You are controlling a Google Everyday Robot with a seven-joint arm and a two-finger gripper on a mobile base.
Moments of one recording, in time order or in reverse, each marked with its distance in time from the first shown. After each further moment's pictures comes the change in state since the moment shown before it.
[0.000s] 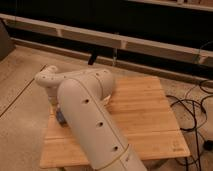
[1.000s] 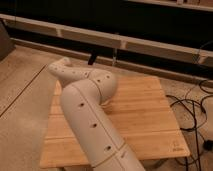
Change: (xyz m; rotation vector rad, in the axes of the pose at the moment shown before) arm -0.043 -0.067 -0.002 0.077 0.059 0.119
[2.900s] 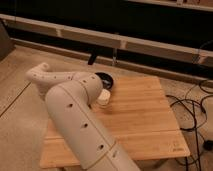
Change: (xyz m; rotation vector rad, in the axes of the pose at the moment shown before) arm -0.006 0.128 -0.006 -0.147 -0.218 -0.221
